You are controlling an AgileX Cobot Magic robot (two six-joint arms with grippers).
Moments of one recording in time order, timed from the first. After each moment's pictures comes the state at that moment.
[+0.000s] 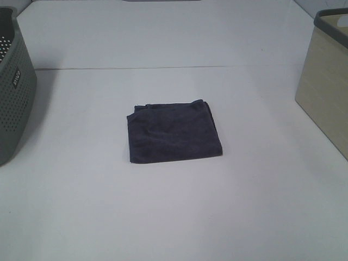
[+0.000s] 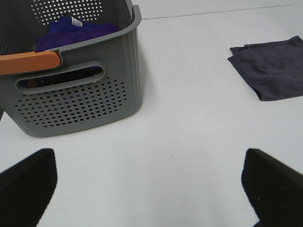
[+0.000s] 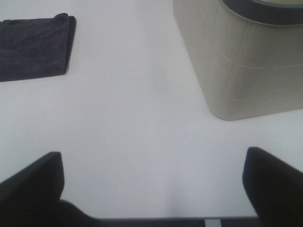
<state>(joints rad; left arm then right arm) -0.01 -0.01 -0.51 -0.05 1.05 0.07 -0.03 0.00 -0.45 0.02 1.11 -0.05</state>
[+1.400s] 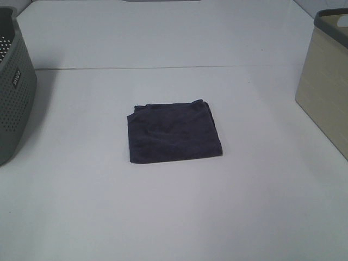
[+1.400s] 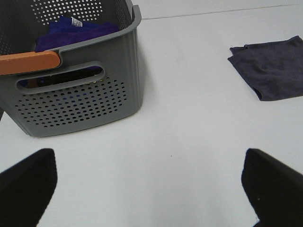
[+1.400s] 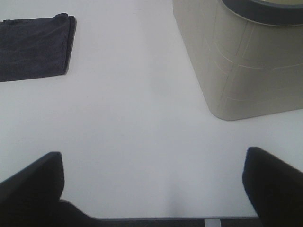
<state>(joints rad) -0.01 -0.01 -0.51 -0.05 1.05 0.07 -0.03 0.00 -0.45 0.02 1.11 -0.05</state>
